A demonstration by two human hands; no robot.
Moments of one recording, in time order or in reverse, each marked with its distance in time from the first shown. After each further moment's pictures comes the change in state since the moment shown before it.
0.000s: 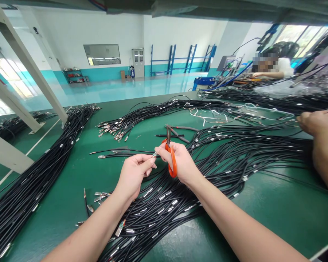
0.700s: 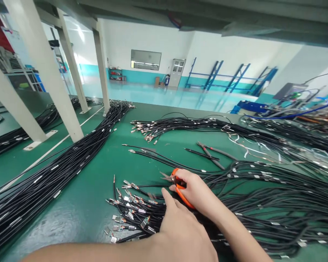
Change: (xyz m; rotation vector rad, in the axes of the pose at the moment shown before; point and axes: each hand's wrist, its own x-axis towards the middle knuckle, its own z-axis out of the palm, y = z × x) left_hand -0.063 -0.034 0.033 1.487 -0.332 0.194; right_hand -0.004 0.019 0.018 -0.737 -0.476 -0.203
